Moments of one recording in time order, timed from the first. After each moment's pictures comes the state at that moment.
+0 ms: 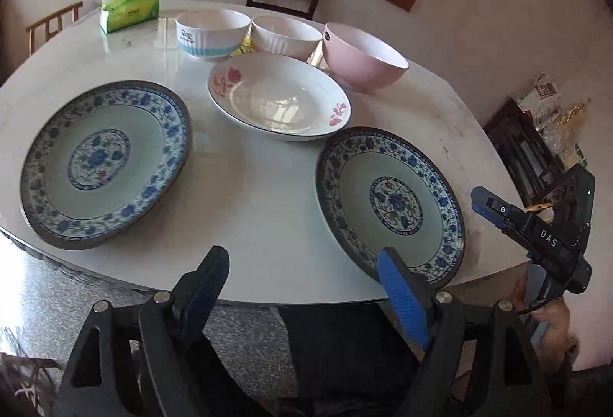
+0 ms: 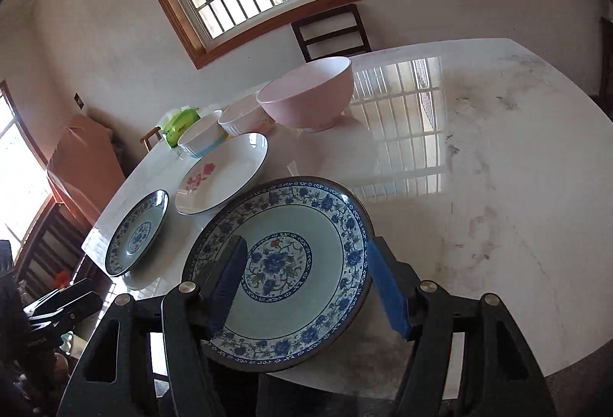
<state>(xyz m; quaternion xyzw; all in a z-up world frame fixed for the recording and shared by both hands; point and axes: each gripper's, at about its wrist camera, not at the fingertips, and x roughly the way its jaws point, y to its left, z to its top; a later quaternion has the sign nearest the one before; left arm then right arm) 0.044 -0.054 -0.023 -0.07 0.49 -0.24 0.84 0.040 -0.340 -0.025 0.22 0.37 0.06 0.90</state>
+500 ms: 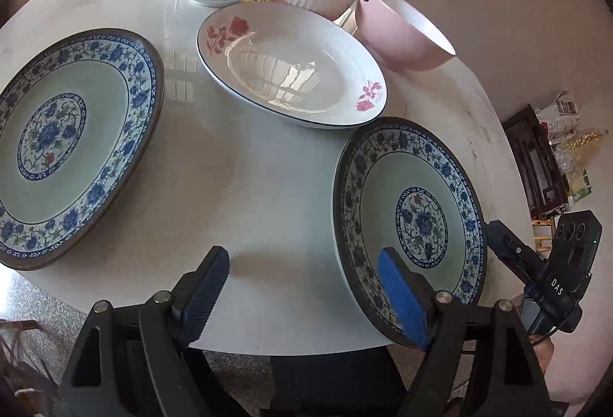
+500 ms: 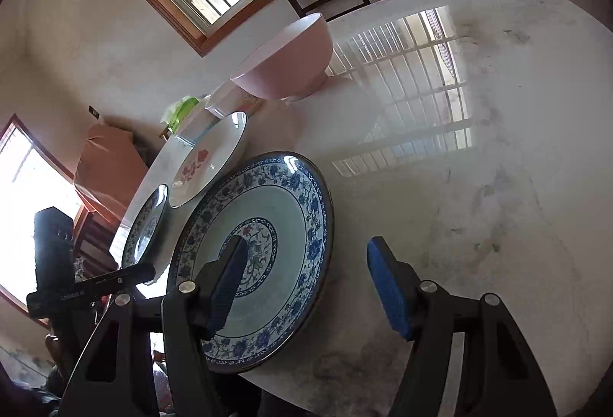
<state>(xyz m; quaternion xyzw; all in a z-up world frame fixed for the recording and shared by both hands) 0.097 -0.072 -0.061 -0.11 0.56 -0.20 0.80 0.063 -0.372 -0.067 0.28 0.40 0.11 0.86</state>
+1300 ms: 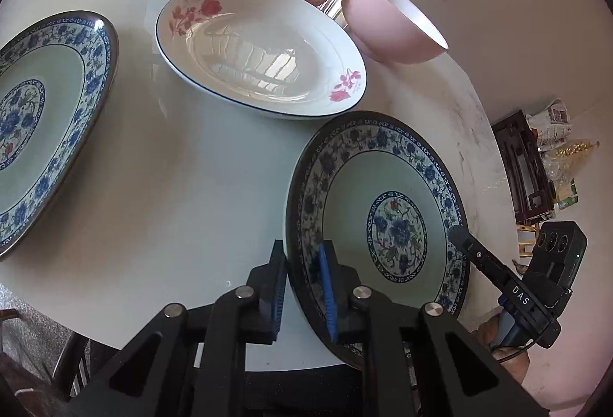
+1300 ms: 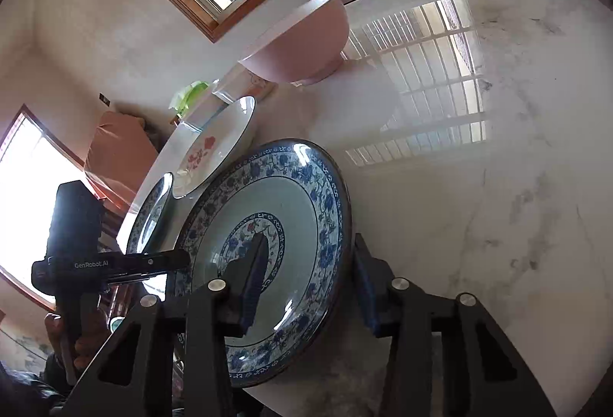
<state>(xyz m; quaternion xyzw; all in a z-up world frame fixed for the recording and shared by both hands) 0.097 -0.096 -0.063 -0.14 0.57 -0.22 0.78 0.083 -0.364 -0.080 0.27 0.42 0.13 0.86</state>
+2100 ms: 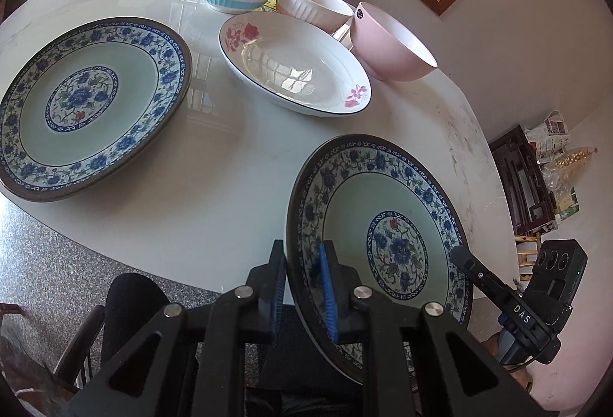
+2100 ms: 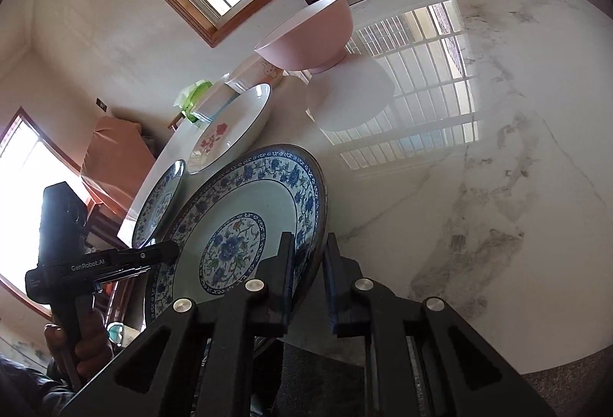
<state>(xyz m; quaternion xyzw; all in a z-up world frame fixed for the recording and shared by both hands) 0.061 -0.064 -0.045 -0.14 0.53 -0.20 0.81 0.039 -0.337 -0.070 0.28 0.40 0.13 0.86</state>
